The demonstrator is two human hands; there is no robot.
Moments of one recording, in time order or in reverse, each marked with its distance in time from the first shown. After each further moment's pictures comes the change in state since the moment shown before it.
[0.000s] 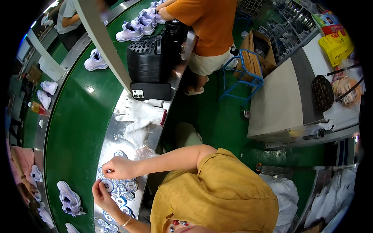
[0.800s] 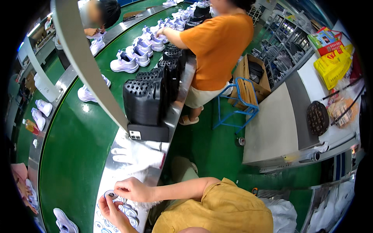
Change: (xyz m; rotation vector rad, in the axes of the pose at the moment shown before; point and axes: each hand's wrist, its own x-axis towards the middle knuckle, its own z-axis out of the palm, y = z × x) left_hand 0.028 0.044 0.109 -0.611 0.046 -0.267; right_hand 0.000 -0.003 -0.081 0.086 0.169 0.100
